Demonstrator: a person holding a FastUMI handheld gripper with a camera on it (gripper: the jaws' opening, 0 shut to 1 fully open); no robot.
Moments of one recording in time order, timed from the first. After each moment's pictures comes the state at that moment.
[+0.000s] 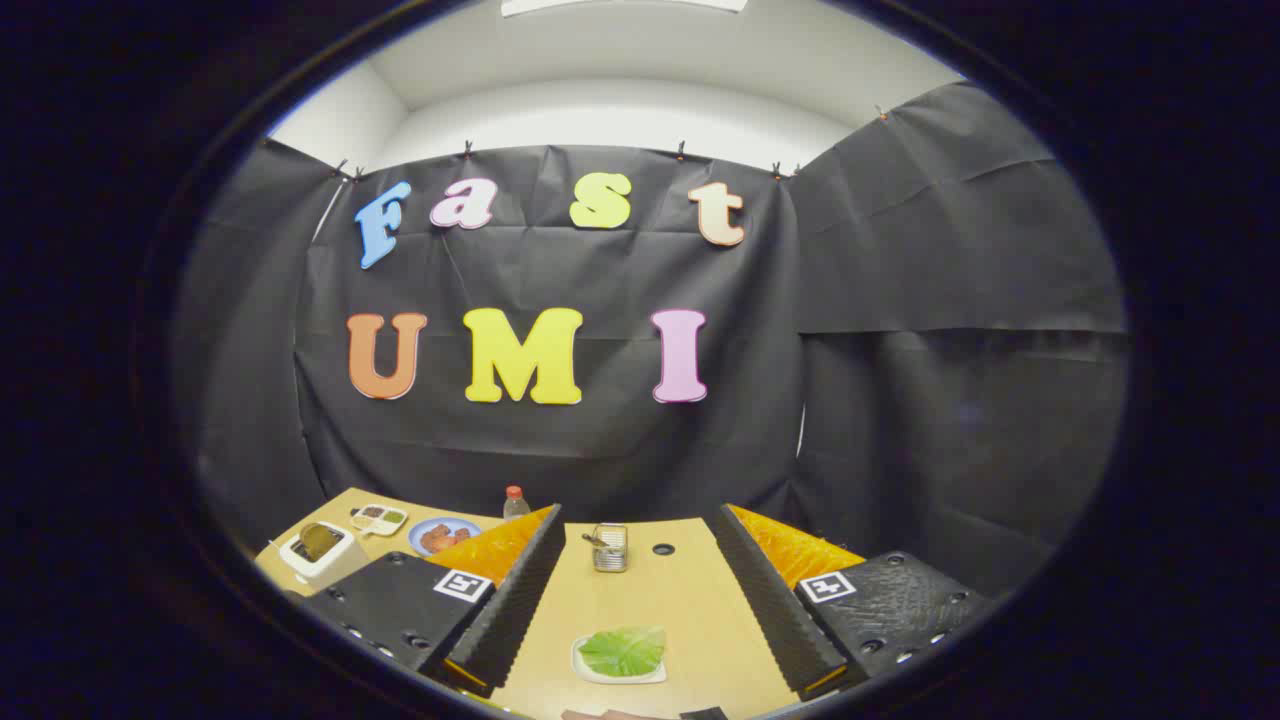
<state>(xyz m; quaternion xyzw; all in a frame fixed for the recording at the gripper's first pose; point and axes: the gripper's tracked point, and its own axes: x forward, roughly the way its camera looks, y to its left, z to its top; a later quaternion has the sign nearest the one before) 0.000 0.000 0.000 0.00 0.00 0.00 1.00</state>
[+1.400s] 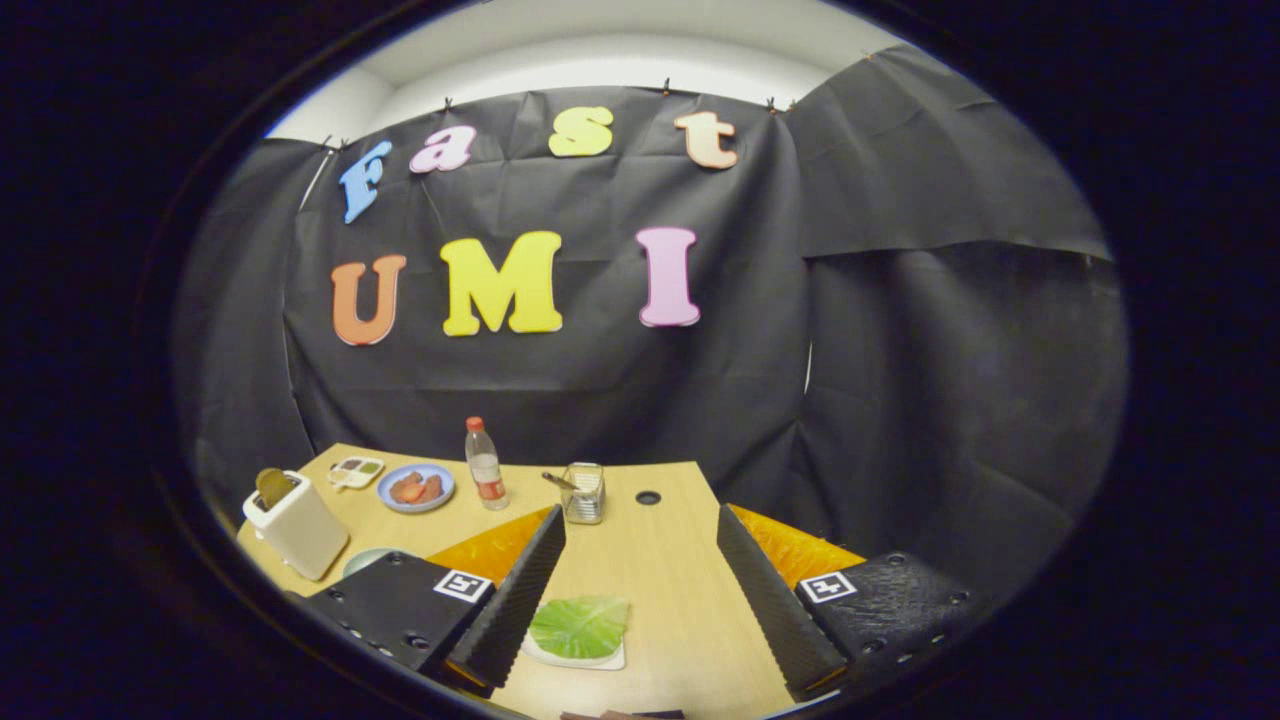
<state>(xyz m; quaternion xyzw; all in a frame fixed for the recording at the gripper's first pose) 0.088 -0.067 -0.122 0.00 0.10 0.01 0.99</state>
